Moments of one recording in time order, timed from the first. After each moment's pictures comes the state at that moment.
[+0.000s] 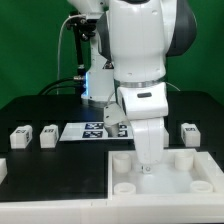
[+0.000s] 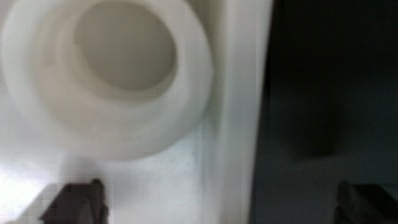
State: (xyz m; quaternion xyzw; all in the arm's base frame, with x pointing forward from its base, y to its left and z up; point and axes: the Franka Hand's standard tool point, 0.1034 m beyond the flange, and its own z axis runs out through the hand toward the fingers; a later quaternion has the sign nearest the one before) arm 0.489 0.050 0.008 -0.70 -0.71 0.01 0.05
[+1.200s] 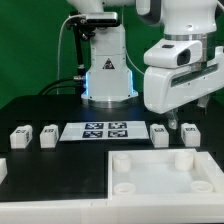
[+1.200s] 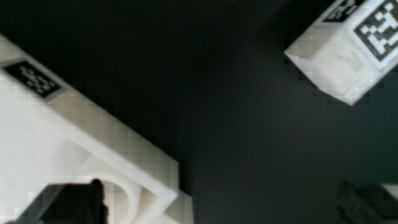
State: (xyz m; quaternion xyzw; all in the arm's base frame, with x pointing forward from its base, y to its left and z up) arm 0.459 0.139 0.071 -0.95 -0.31 0.01 0.03
